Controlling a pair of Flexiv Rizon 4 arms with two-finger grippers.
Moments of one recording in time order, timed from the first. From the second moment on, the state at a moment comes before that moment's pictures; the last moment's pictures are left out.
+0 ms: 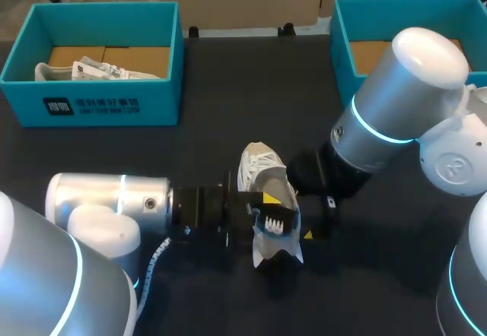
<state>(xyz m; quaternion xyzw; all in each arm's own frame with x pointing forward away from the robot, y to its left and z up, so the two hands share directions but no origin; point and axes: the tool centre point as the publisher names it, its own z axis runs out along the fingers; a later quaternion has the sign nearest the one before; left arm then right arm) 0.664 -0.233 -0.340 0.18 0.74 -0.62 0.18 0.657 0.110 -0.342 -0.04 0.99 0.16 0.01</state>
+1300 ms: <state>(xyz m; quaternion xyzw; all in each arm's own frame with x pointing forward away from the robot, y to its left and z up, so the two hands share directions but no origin) 0.666 -0.232 -0.348 0.26 0.75 -0.56 0.24 0.657 0.110 -0.342 -0.04 0.99 0.16 0.01</state>
